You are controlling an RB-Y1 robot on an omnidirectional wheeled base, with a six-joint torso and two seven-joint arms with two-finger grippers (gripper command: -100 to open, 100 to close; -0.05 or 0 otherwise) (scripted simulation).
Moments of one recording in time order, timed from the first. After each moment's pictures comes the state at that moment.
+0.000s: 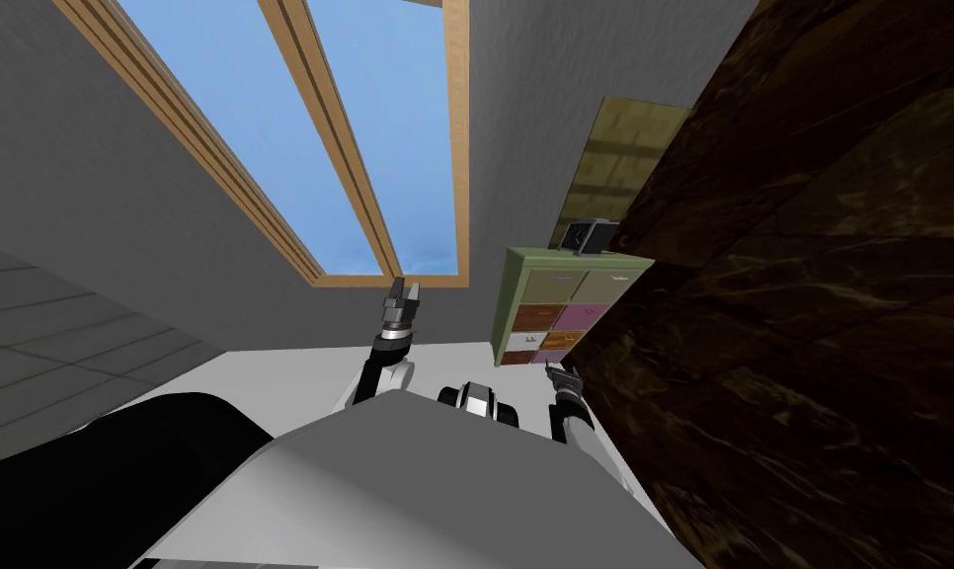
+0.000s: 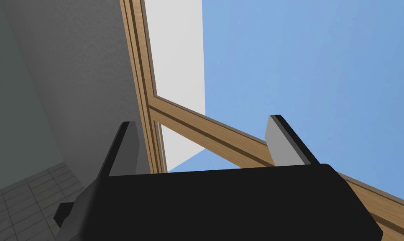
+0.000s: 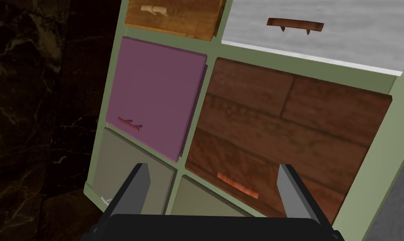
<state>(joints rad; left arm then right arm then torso) 0.49 0.02 0.02 -2.28 -0.04 -0.60 -0.02 0.34 -0.34 0.17 -1.58 1.49 0.38 -0.02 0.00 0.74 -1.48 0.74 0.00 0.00</state>
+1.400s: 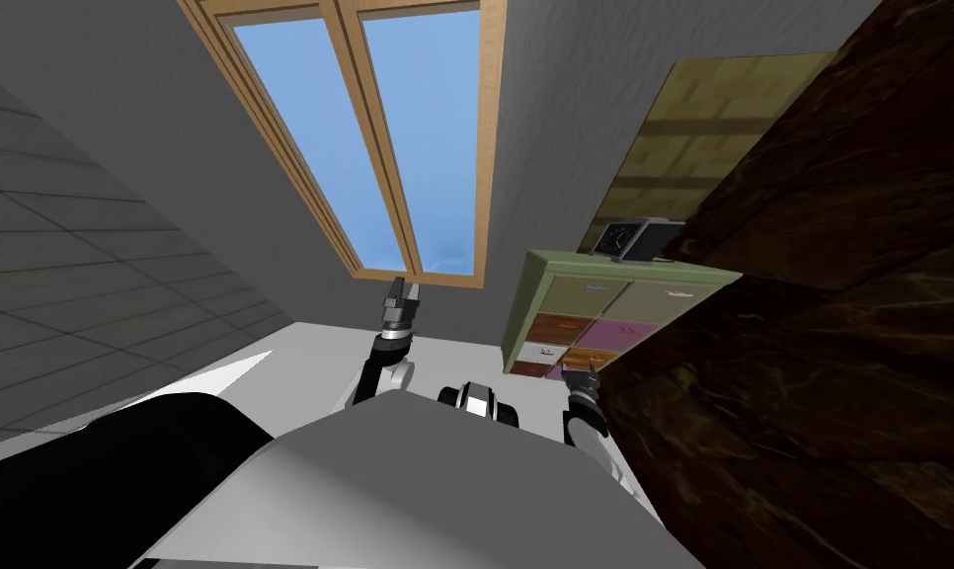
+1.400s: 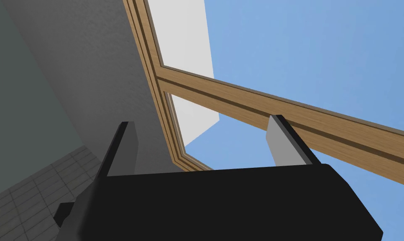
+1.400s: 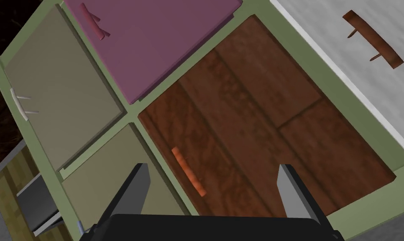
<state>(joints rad) 0.49 0.02 0.02 -2.28 -0.04 -0.60 -0.02 0.24 -0.44 0.21 -1.34 1.87 0.59 0.03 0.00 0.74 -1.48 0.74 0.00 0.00</state>
